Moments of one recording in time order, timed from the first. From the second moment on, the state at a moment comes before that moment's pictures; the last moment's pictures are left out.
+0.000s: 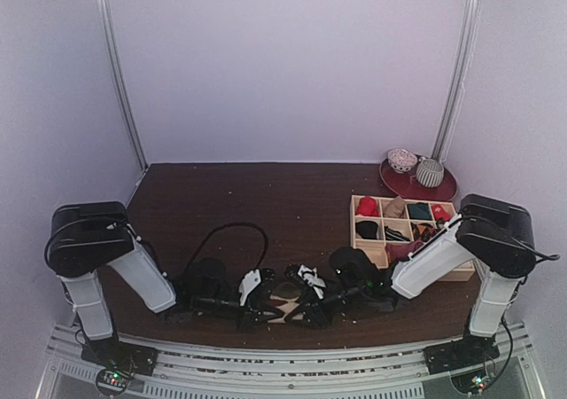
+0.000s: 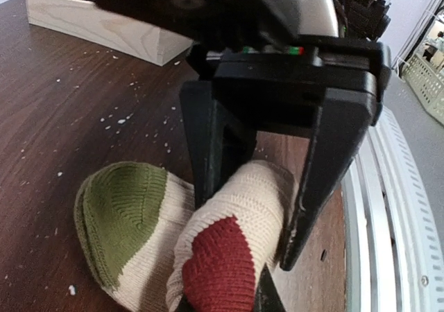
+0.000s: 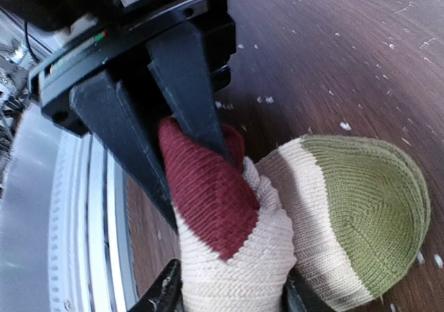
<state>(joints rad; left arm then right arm) -1.06 1.85 0.40 1.00 0.40 -0.10 1.04 1.85 0.65 0.59 -0.48 0.26</state>
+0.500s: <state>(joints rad) -1.04 1.93 0.46 1.00 0.58 -0.30 1.26 1.53 0.56 0.40 -0.02 -0.25</state>
